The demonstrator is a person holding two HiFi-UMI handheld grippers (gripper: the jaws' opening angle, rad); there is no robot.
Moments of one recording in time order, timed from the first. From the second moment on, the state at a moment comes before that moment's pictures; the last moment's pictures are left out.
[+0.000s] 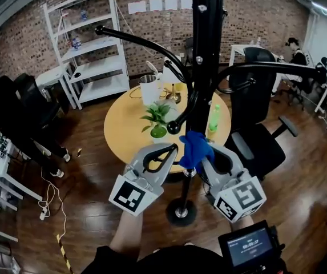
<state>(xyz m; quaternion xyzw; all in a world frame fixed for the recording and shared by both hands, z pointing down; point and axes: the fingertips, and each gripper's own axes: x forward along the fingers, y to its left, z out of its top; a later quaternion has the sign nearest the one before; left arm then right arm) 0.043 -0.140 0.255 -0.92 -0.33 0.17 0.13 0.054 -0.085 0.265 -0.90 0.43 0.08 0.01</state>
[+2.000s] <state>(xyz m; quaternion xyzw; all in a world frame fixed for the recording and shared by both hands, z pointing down) 0.058 -0.156 0.305 -0.82 -0.54 0.15 0.13 0.092 -0.106 0.388 -0.97 0.17 -0.12 -0.16</state>
